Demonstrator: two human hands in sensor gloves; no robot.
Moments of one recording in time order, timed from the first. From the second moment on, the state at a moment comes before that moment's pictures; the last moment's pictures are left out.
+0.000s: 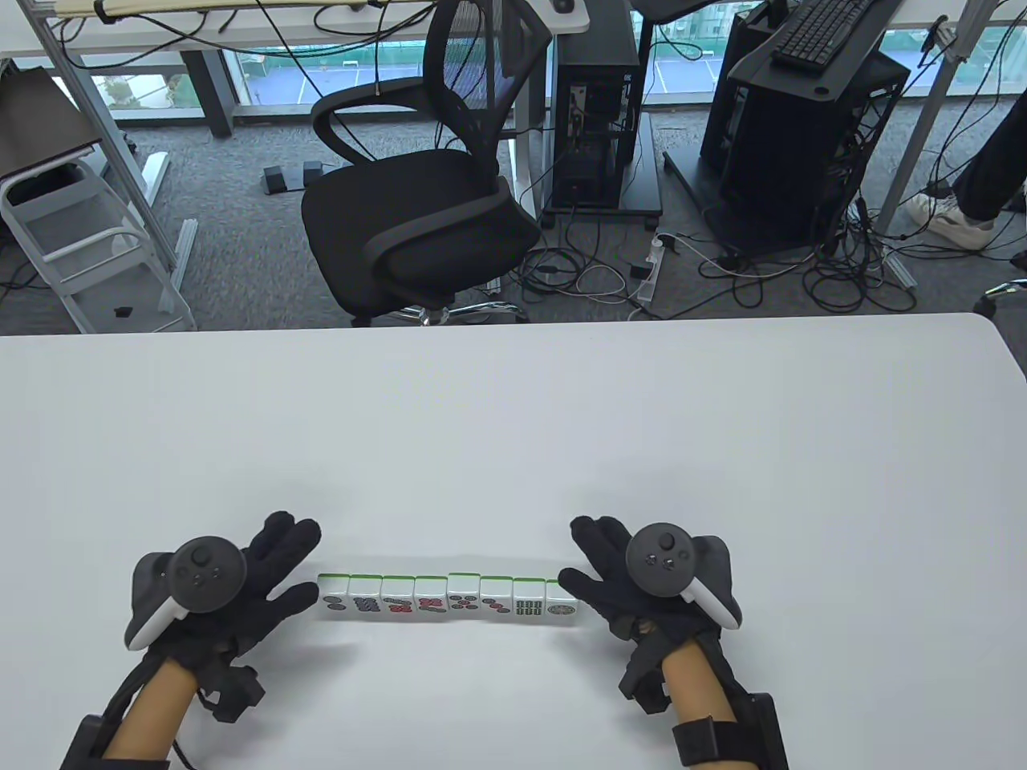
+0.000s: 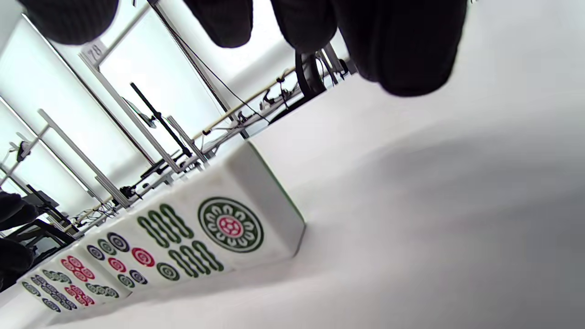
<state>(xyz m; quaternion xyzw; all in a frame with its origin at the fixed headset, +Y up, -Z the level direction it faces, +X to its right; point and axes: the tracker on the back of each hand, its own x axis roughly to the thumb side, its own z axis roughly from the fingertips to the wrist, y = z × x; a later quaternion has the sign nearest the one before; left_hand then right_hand) -0.348 -0.721 -0.286 -0.03 -0.12 0.23 0.97 0.136 -0.731 -0.294 0.13 0.05 0.94 0.30</state>
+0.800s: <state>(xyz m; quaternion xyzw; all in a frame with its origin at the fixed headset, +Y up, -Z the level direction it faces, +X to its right) -0.351 -0.702 -0.230 0.14 -0.16 0.10 0.97 0.149 -0.710 -0.223 0.18 -0.19 0.96 0.14</state>
